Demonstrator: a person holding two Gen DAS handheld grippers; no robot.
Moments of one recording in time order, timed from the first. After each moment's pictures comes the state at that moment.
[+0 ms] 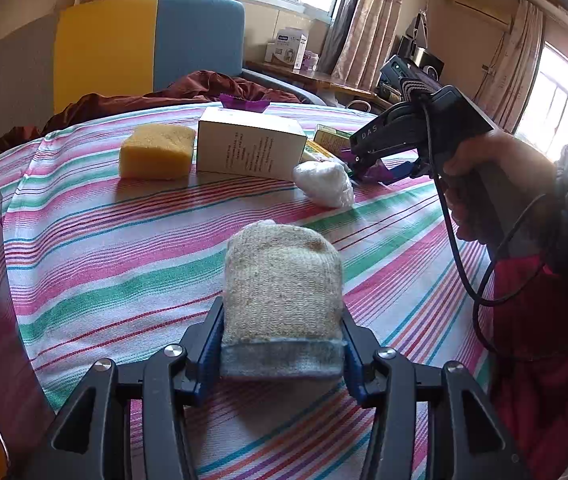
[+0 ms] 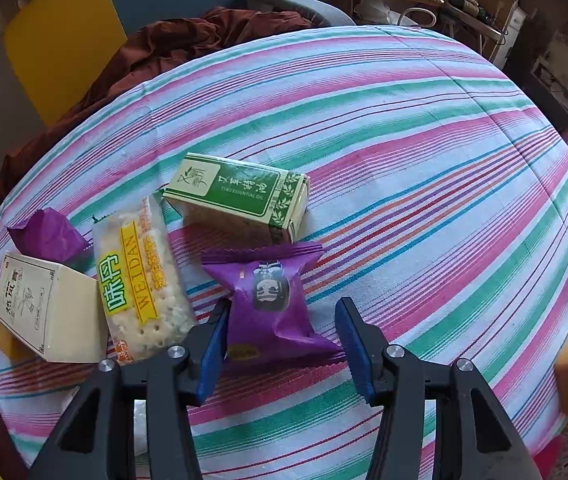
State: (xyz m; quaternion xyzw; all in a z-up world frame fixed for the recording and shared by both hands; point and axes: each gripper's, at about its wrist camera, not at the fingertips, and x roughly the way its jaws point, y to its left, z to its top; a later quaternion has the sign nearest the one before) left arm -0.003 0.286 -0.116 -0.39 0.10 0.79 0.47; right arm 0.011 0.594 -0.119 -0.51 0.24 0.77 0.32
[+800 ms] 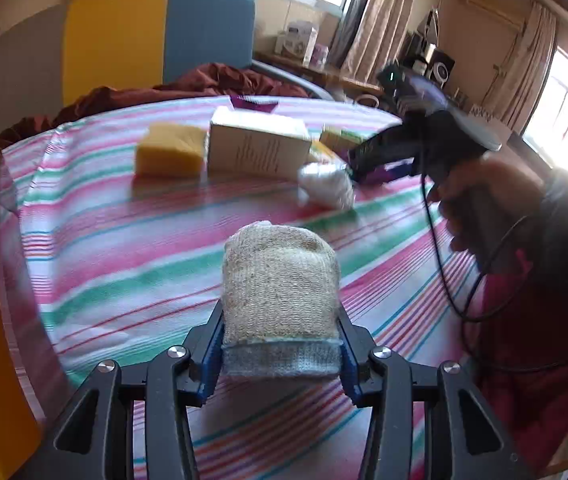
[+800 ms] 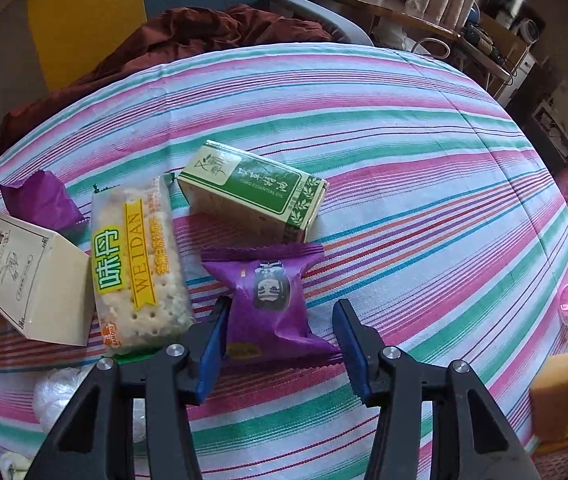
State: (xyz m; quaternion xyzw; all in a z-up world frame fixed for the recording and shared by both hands) left arm -0.002 0.269 -0.091 -0.41 0.09 0.79 0.45; right arm -0.001 0.588 -0.120 -0.52 0.17 0.77 0.32
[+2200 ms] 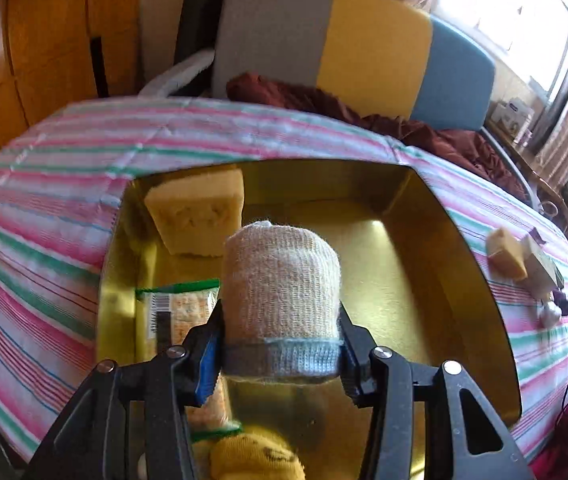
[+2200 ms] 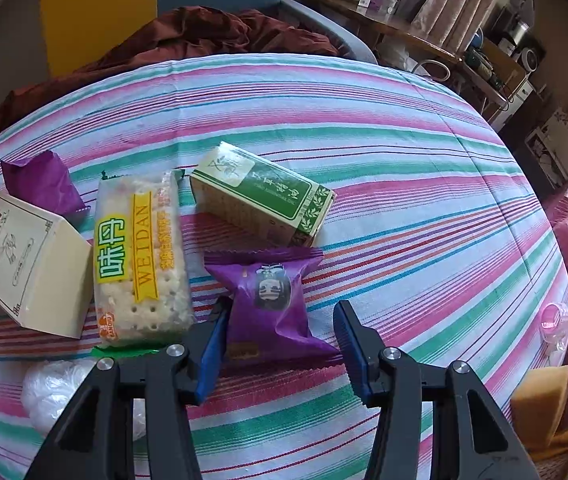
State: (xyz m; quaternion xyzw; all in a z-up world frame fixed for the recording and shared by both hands) left arm -0.163 0.030 -0.068 -0.48 -0.02 0.87 0.14; right arm -0.002 0.565 -0.117 -0.53 0.11 0.78 0.33
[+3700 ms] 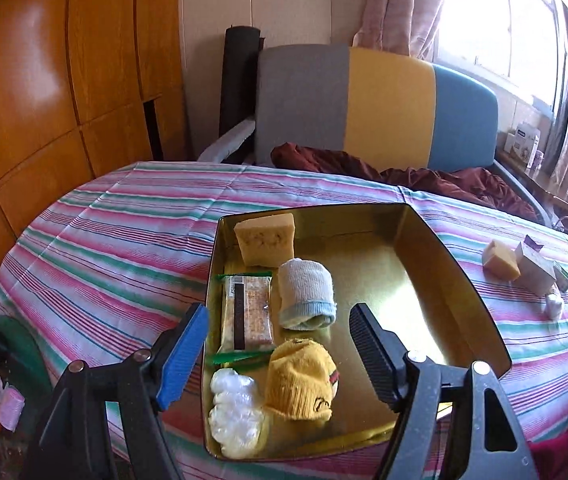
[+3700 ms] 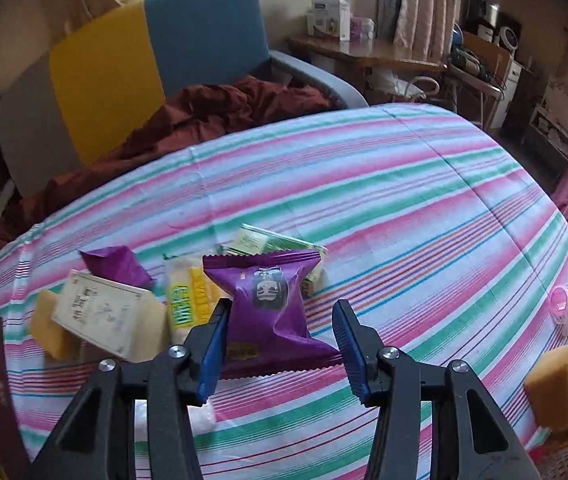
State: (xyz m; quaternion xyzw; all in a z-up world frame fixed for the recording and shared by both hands) left arm -0.053 0.001 -0.007 -0.35 0.03 0.93 0.07; right arm 0.025 0.556 -0.054 -0.41 0.19 0.84 0.31
